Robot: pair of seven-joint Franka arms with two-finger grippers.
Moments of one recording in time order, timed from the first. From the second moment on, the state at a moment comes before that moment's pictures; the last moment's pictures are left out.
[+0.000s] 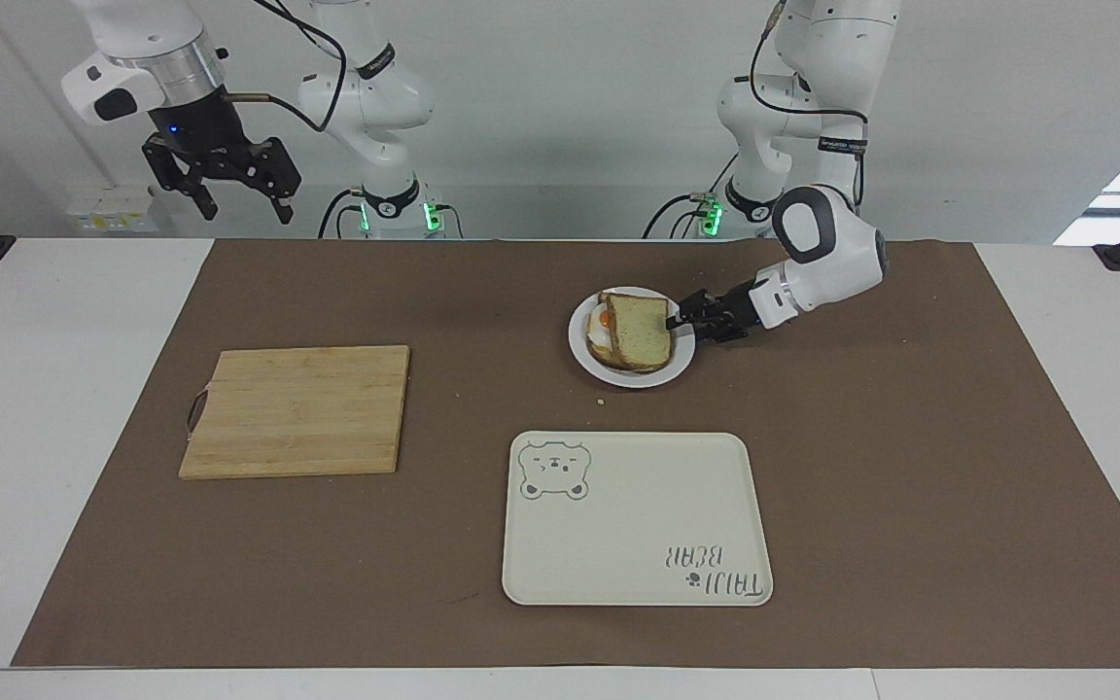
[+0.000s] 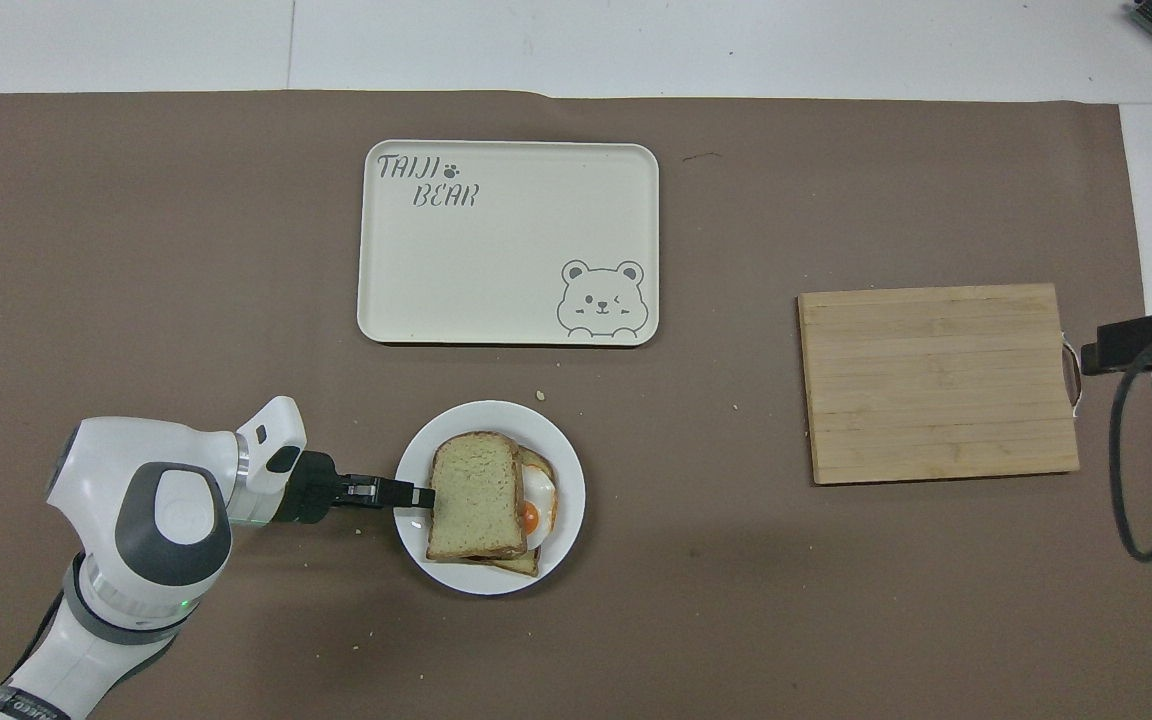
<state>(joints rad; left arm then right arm) -0.20 0.01 -0.04 -2.49 -1.06 2.17 0.63 0.04 -0.09 -0.06 -1.56 0.00 1.48 0.08</state>
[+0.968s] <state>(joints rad) -0.09 0.08 -0.02 -2.31 -1.10 2.00 0.62 0.04 -0.09 -0.06 -1.56 0.00 1.48 0.08</state>
